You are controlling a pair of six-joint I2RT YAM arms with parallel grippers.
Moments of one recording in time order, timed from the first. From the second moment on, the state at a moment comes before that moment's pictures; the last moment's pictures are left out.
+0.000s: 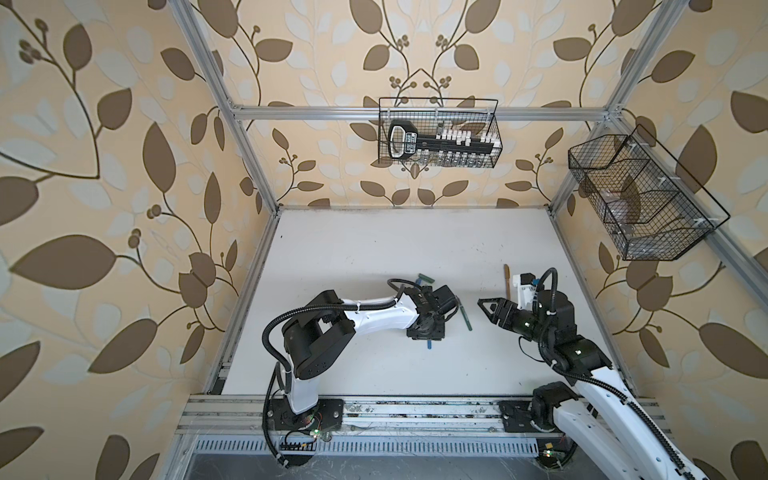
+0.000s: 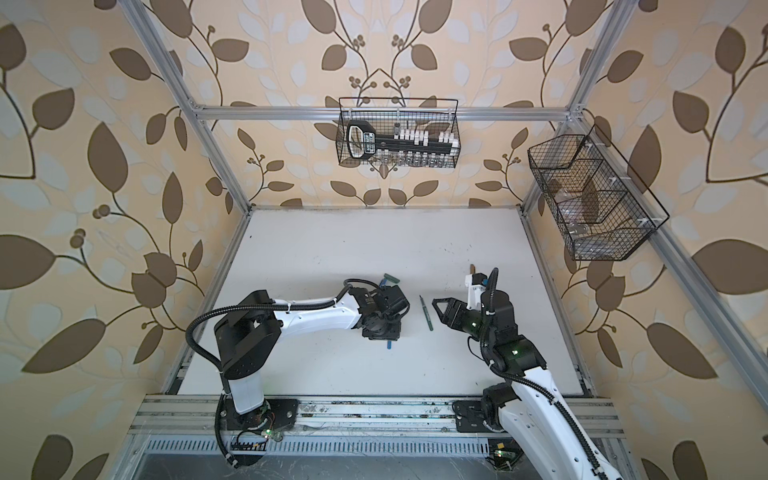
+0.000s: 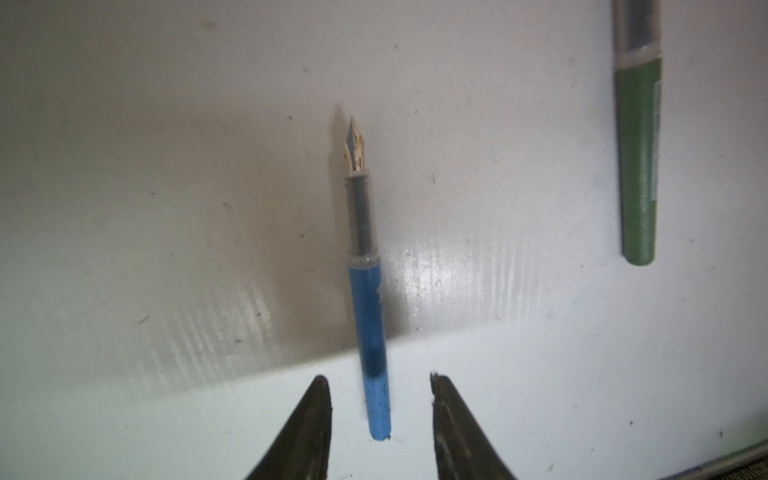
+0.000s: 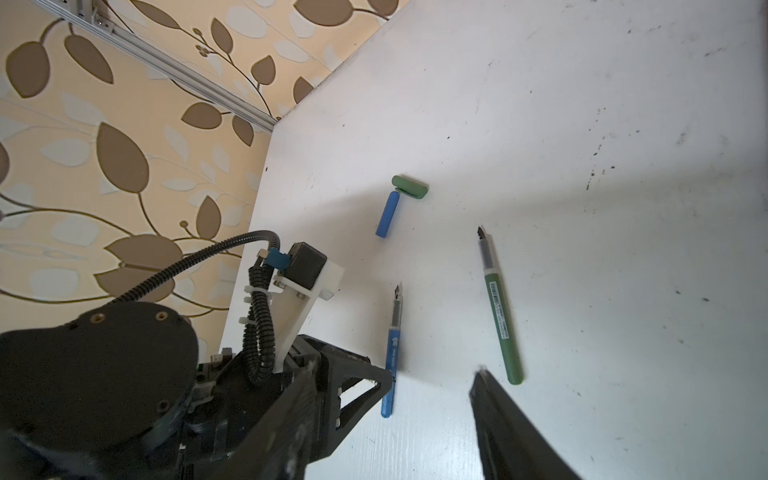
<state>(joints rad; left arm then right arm) -1.00 1.87 1.24 -0.65 0.00 -0.95 0.24 0.64 0.47 -0.36 -0.33 0.66</state>
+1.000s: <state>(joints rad) -1.01 1.86 1.22 -0.61 -0.04 -0.76 0.35 0.77 0.55 -0.47 -0.26 0.61</state>
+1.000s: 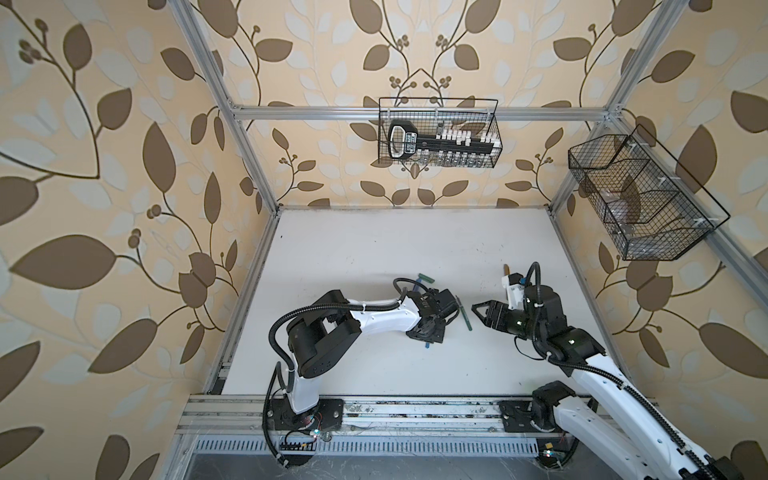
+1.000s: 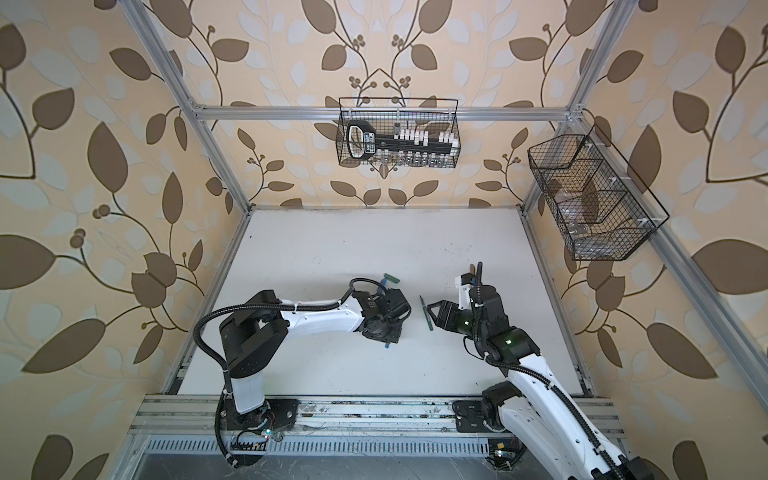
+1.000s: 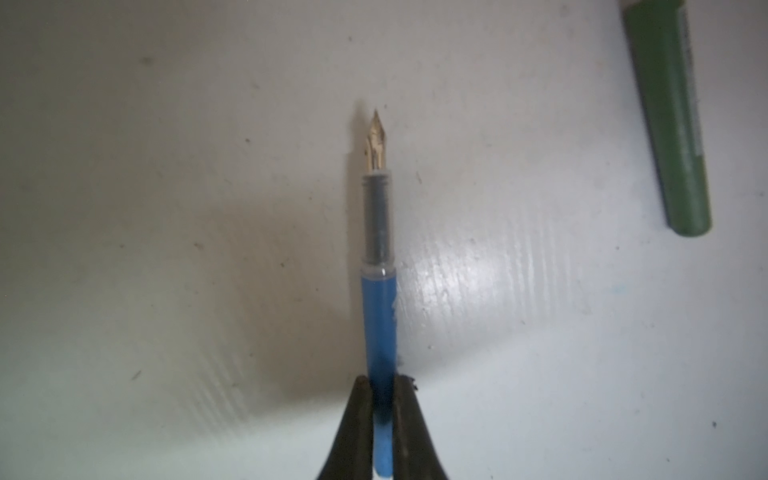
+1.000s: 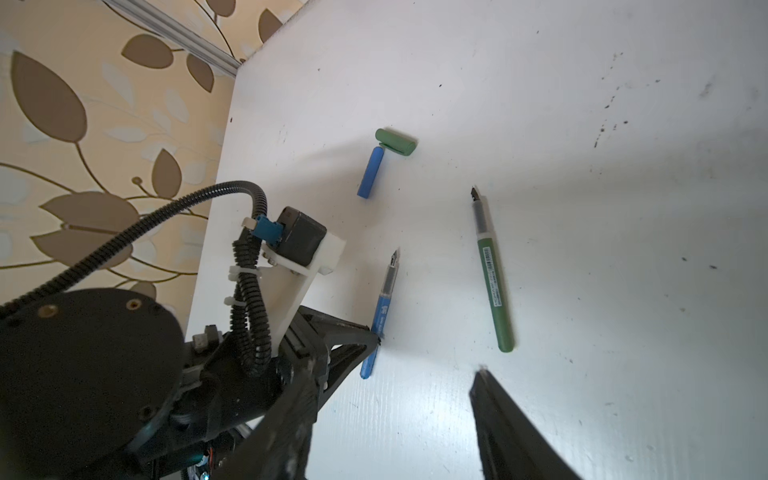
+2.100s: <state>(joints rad) -1.01 1.83 1.12 -0.56 -0.09 -0.93 0.34 0.77 0.56 -0.49 -0.21 0.60</state>
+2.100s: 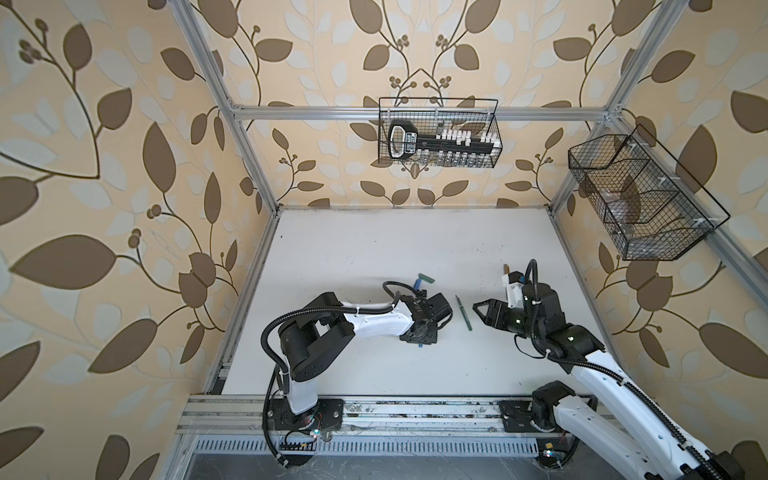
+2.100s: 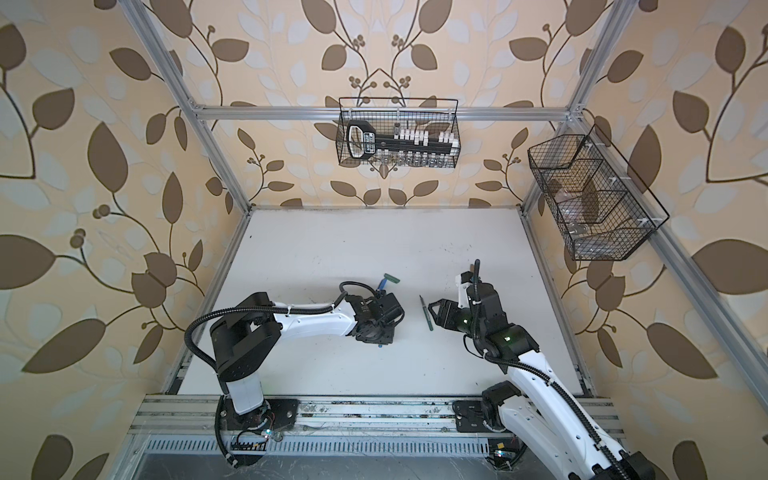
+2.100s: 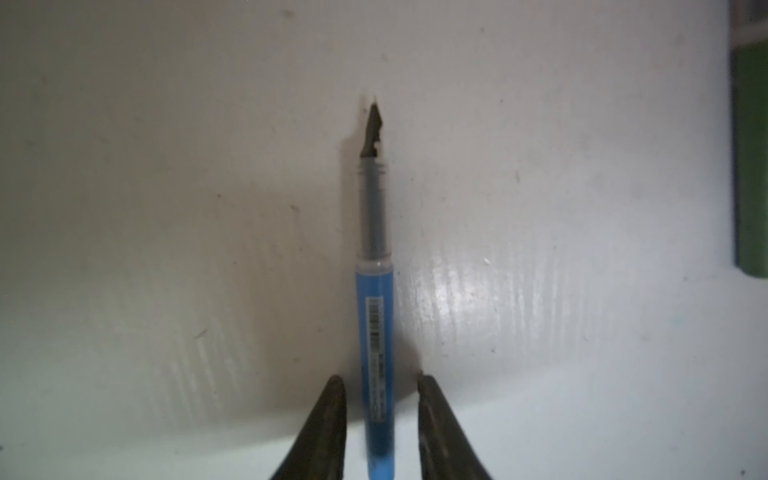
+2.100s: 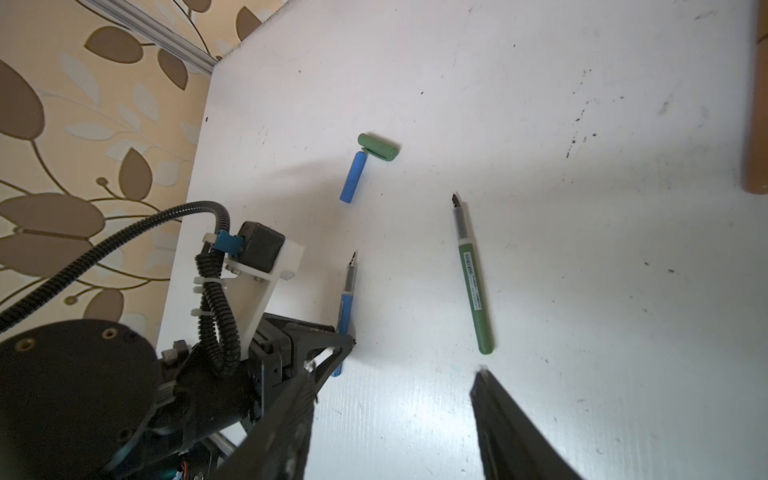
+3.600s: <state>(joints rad) -1.01 1.61 1.06 -0.42 -0.03 -0.73 0.57 1.30 0.56 0.02 -0.28 0.79</state>
